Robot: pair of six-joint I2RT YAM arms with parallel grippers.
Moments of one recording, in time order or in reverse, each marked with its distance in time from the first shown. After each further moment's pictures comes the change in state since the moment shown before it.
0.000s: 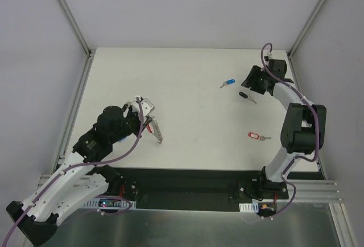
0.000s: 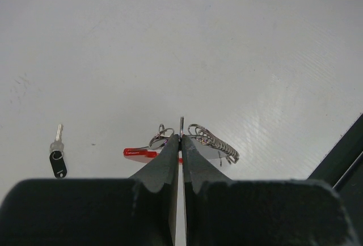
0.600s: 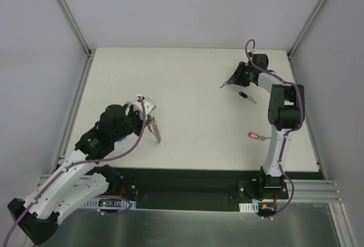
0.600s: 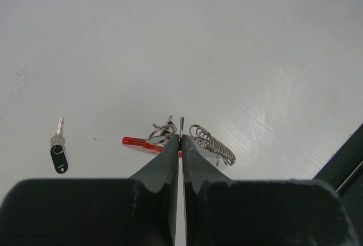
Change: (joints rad) left arm 0.007 0.036 0.000 0.001 -0.018 0.003; right arm 0.087 0.422 0.343 0.075 -0.084 0.068
